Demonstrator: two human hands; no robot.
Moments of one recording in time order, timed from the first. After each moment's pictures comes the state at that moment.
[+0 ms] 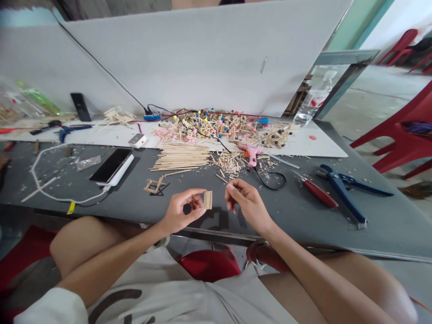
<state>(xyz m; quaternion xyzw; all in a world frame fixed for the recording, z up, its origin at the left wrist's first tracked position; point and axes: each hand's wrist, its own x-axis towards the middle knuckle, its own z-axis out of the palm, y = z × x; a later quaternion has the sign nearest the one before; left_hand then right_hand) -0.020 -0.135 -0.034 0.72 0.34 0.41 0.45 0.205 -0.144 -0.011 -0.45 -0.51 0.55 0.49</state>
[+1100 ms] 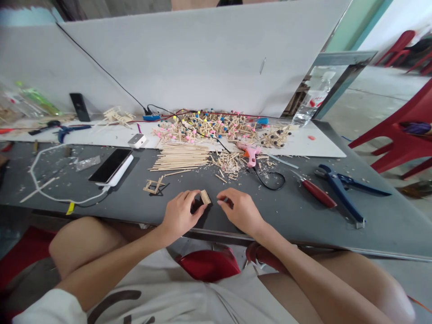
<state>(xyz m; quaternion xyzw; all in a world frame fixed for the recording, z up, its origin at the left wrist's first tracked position) -0.013 -0.141 -0.045 0.83 0.51 0.23 0.04 0.205 -0.143 -0.035 -0.52 -0.76 0.22 0.32</state>
